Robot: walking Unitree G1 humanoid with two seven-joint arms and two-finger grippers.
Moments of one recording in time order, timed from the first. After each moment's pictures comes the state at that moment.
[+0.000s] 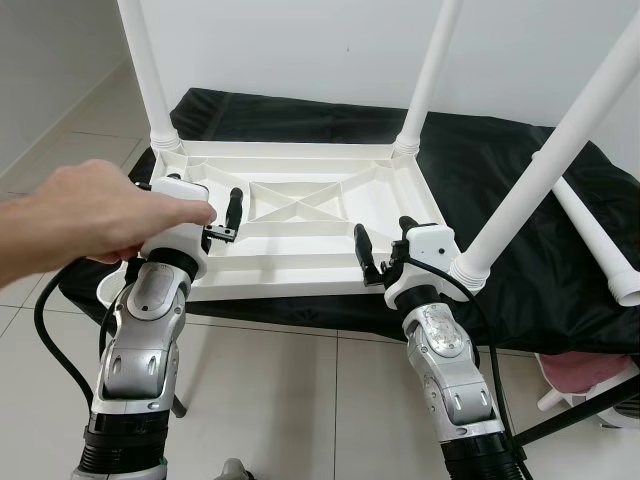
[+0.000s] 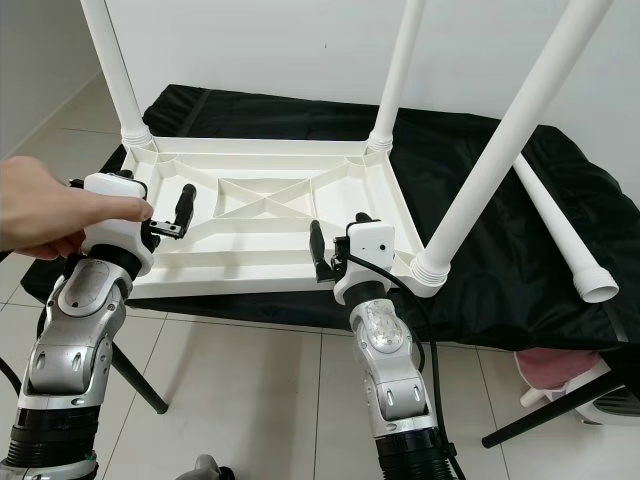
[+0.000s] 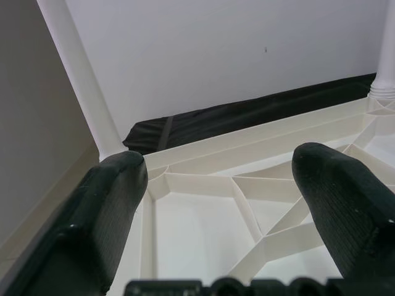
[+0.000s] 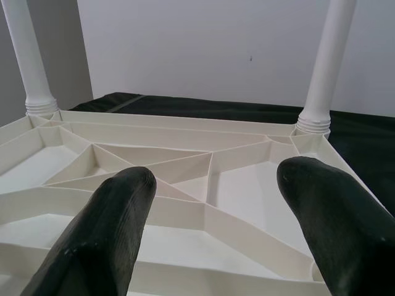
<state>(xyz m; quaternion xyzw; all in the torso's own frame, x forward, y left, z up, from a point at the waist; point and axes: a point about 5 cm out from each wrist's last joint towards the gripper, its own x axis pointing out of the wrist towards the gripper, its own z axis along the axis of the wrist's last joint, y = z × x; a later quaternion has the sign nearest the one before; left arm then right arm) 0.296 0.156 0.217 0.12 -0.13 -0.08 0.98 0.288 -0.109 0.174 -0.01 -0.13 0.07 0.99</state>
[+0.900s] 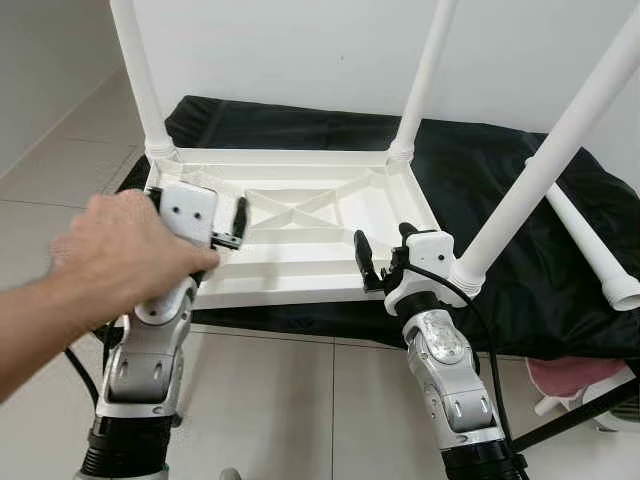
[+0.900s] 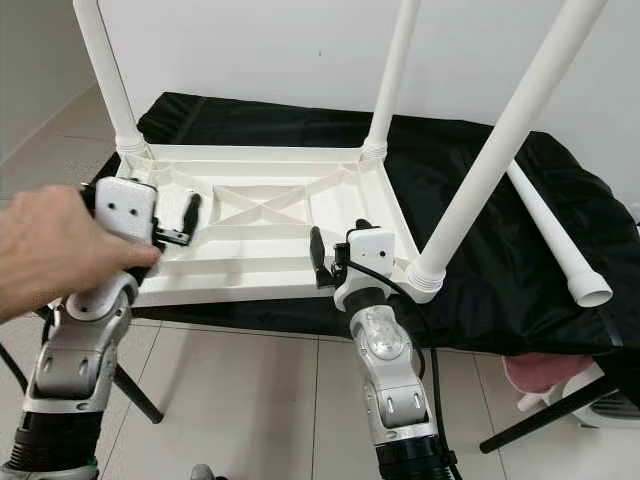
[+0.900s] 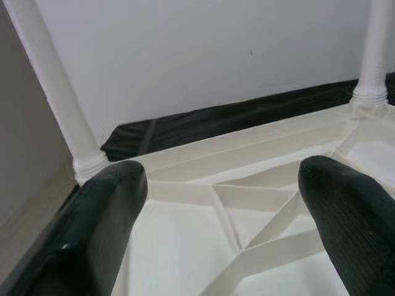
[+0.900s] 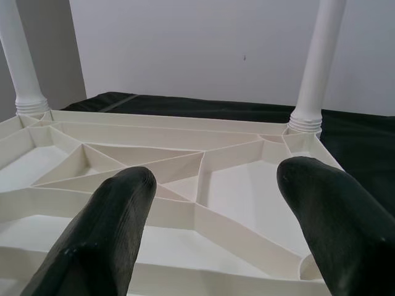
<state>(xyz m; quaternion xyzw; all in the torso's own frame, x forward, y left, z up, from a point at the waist) 0.298 0.152 0.214 0.12 -0.12 -0.09 0.98 0.288 -0.109 0.174 -0.01 -0.14 0.07 0.99</state>
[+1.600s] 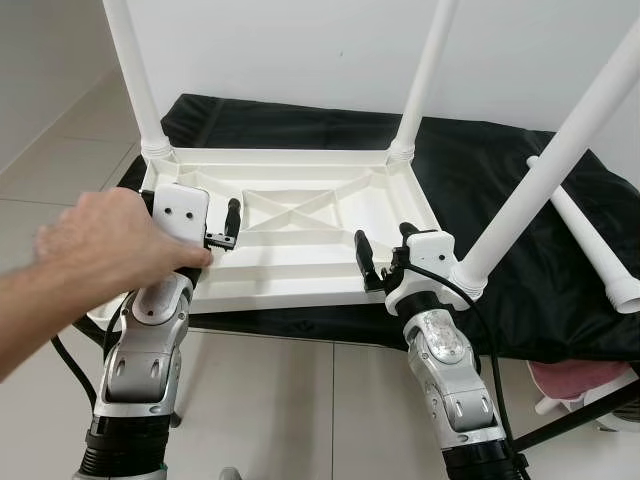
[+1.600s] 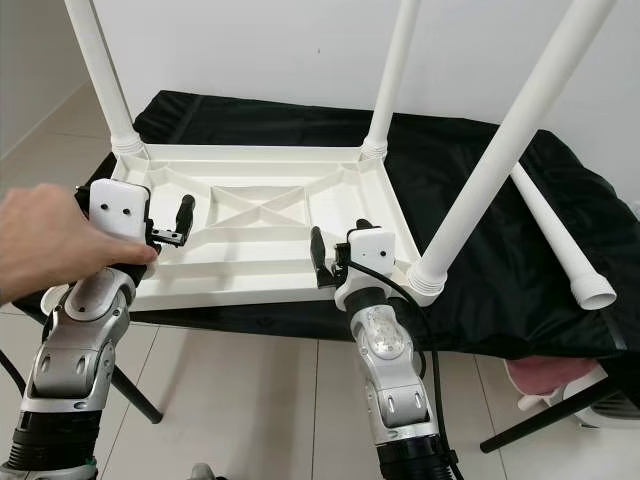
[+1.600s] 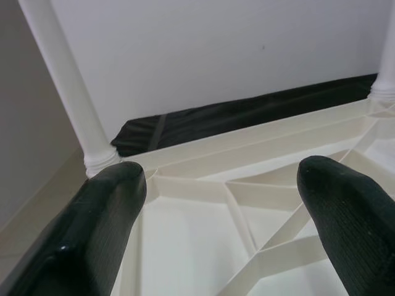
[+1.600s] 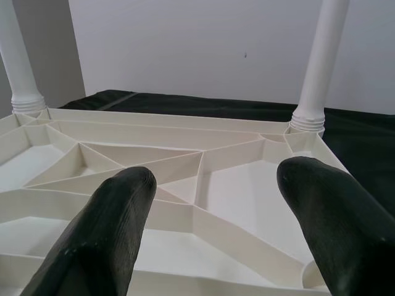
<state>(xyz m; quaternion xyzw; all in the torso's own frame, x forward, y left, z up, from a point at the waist) 0.297 0.155 0.215 0.12 -0.12 -0.07 0.98 0.288 -0.108 0.174 -0.01 -0.14 0.07 0.99</state>
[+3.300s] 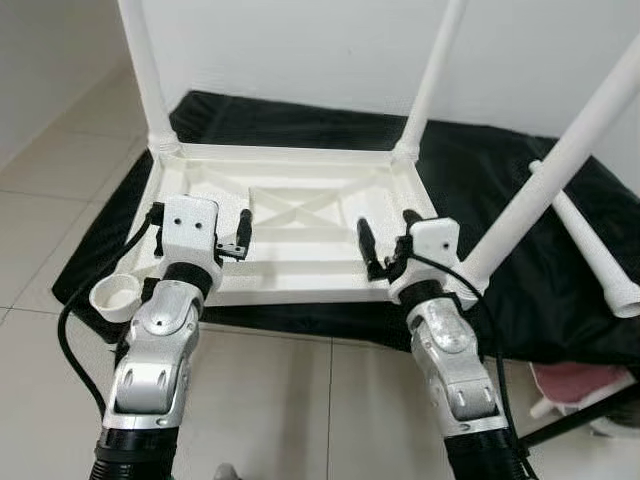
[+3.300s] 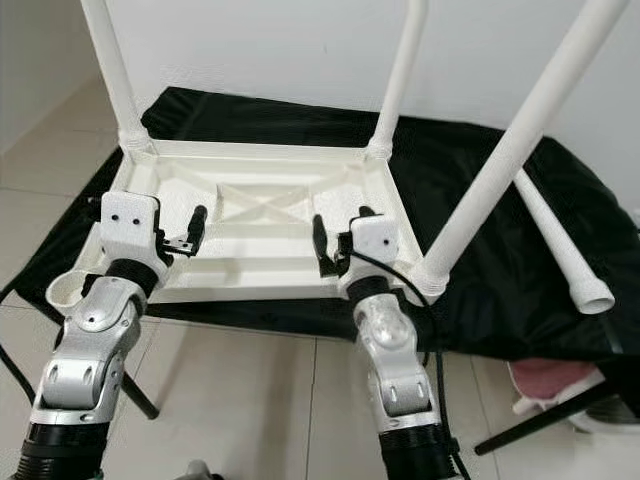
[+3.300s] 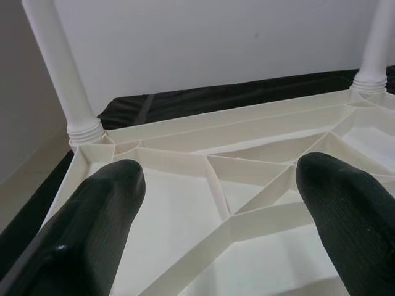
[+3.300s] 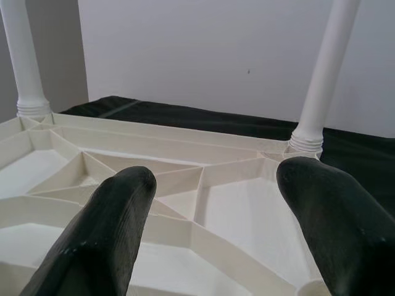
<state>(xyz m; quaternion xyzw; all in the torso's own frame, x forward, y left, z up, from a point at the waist) 0.285 0.150 0.199 0.09 -0.10 -0.07 0.99 0.290 -0.113 0.182 -0.03 -0.15 0.08 0.99</state>
